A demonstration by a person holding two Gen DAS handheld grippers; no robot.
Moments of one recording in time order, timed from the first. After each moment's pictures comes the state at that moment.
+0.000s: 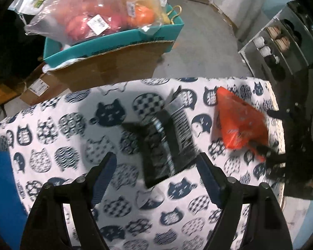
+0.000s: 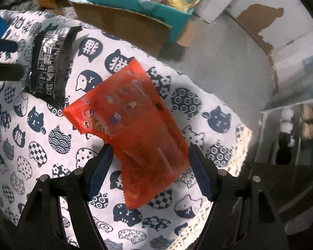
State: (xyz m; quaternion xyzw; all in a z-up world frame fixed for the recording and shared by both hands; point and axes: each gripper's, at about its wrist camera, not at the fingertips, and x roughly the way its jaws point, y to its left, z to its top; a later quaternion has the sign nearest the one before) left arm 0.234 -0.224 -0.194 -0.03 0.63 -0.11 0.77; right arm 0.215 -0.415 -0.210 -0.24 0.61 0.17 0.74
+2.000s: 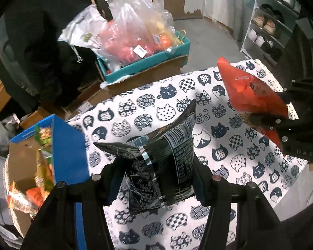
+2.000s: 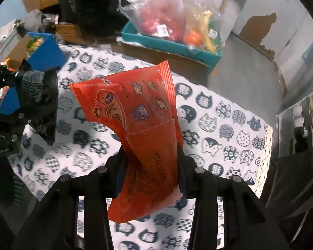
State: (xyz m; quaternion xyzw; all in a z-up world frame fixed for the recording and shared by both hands) left arm 0.101 -0.136 -0.105 0.11 0.53 -0.09 0.84; right arm 0.117 -0.298 -0.114 -0.14 0.55 0.19 0.80
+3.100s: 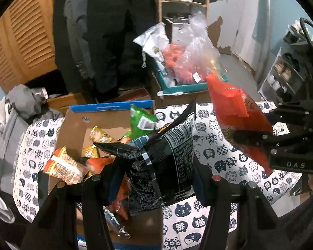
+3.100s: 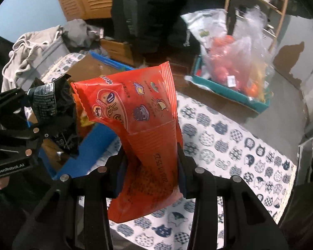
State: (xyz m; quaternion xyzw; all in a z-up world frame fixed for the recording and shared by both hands) left arm 0.037 0.035 -0.033 0.00 0.46 -0.02 0.89; right arm 0.090 -0.131 -0.037 -0.12 0.51 0.30 0.80
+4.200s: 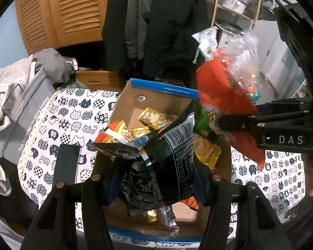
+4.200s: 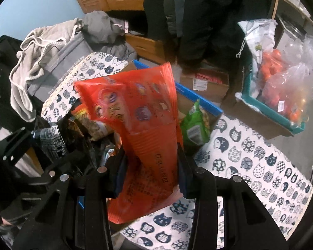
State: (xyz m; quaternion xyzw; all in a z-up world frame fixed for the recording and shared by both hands) left arm 0.013 0.160 -0.057 -0.08 0.47 0.07 0.88; right arm 0.115 0.028 -0.041 -0.11 0.54 0.34 0.76
